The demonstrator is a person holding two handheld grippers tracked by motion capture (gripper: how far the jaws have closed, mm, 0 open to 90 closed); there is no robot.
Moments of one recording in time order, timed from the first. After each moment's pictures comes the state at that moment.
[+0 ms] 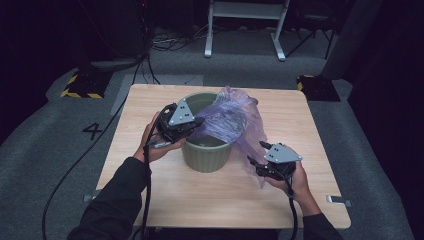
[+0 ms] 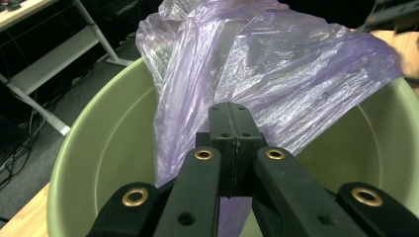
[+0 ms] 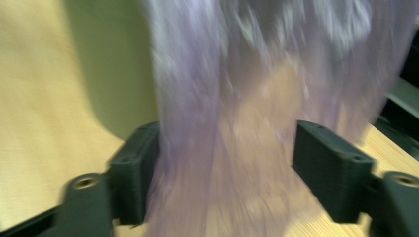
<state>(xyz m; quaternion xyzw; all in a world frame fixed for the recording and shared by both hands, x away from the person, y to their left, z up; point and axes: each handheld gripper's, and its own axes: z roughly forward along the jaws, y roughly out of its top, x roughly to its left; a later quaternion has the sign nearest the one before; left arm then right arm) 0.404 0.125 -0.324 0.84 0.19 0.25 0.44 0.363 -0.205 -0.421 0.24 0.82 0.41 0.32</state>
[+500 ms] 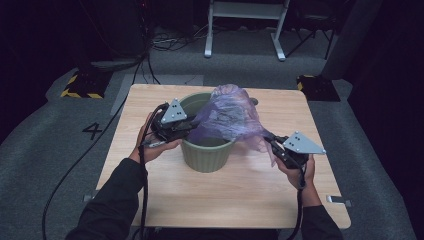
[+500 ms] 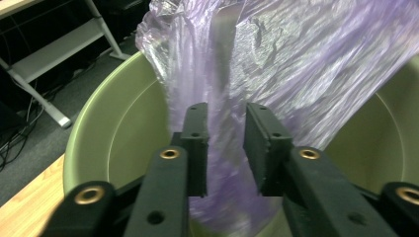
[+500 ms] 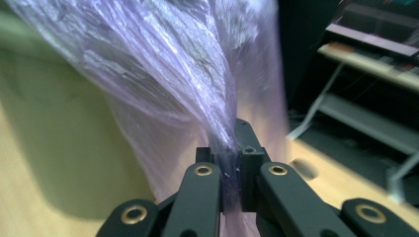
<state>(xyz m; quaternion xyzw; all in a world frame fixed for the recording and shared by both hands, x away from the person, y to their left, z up) 0.409 0.141 -0.332 0.83 0.22 0.23 0.46 0.371 -0.229 -0.379 0.25 0.74 0.51 0.36</state>
